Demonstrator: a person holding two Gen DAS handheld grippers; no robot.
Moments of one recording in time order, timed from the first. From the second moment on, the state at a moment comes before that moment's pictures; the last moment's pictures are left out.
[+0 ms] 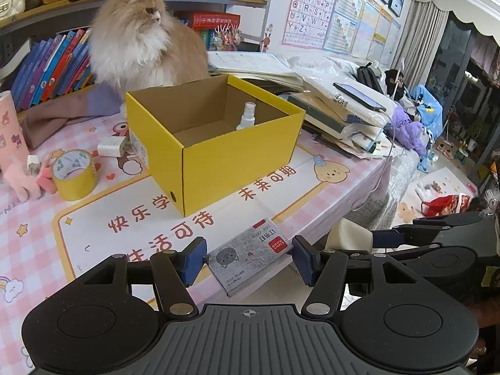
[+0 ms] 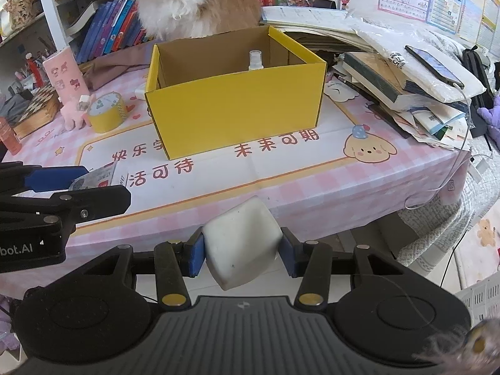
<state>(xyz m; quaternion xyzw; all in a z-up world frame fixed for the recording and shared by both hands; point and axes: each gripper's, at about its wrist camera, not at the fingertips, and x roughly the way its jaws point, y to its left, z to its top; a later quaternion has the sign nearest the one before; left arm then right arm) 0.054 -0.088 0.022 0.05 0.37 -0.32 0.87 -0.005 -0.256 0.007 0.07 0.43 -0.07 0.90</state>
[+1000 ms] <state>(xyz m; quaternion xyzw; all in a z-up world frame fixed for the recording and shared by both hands) 0.130 -0.138 0.054 0.05 0.29 -0.28 0.91 0.077 -0.310 0.023 0.02 0.41 -0.03 0.91</state>
